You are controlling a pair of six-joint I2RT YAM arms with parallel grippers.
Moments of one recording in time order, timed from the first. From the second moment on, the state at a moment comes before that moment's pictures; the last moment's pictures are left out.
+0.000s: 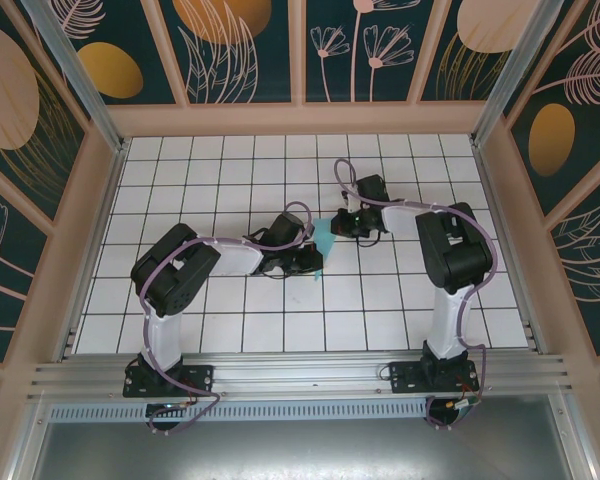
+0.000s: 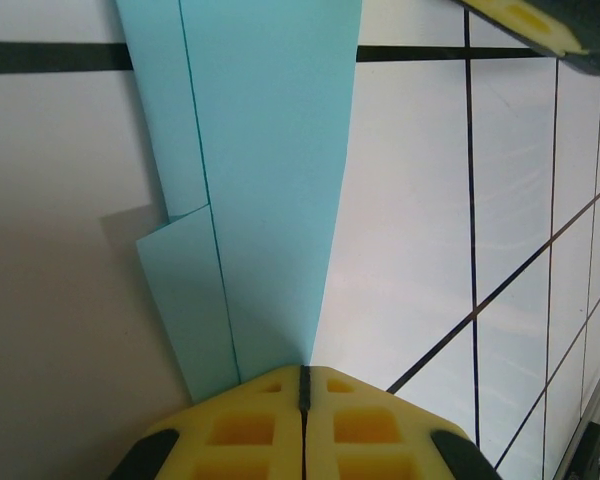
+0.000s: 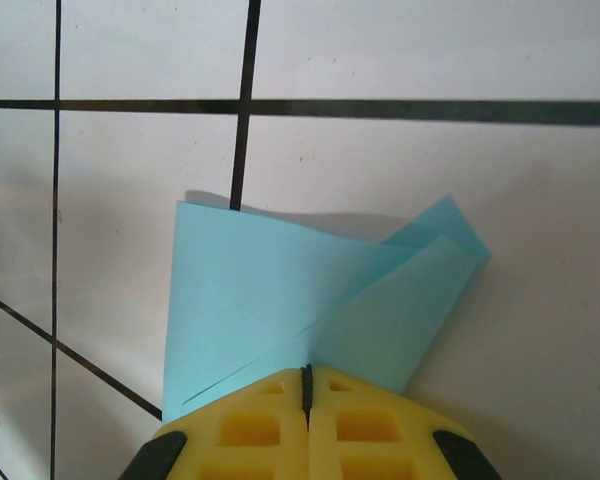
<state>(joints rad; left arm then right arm) -0.74 1.97 1.00 0.12 0.43 -0.84 0.35 1.98 1.14 -0.19 -0.47 0.38</state>
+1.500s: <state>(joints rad) -0.75 1.97 1.00 0.14 0.42 -0.83 0.35 1.83 1.00 -0.08 -0.60 0.48</state>
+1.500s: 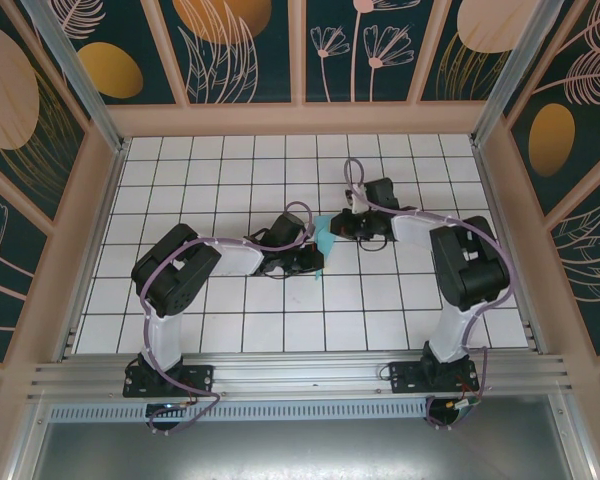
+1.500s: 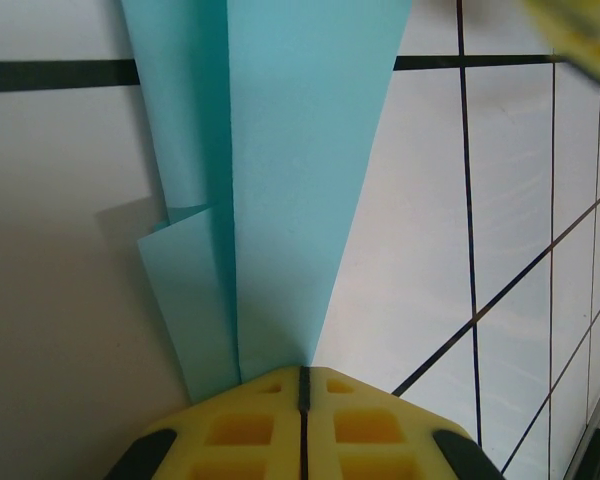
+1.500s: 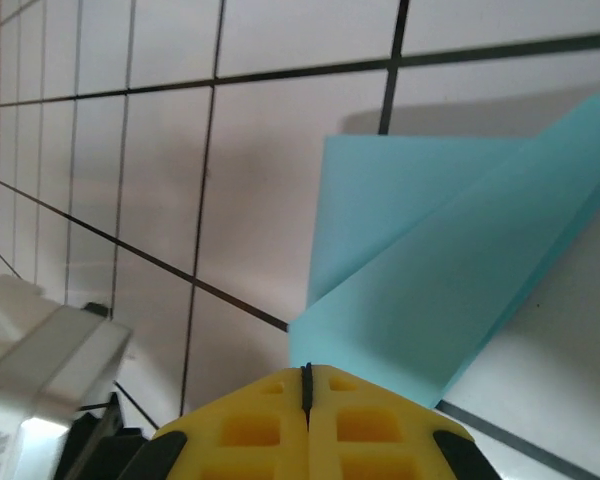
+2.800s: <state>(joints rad) -0.75 1.91 0.94 0.15 0.52 -0.86 0.37 1.95 1.06 -0.16 -0.57 0.50</state>
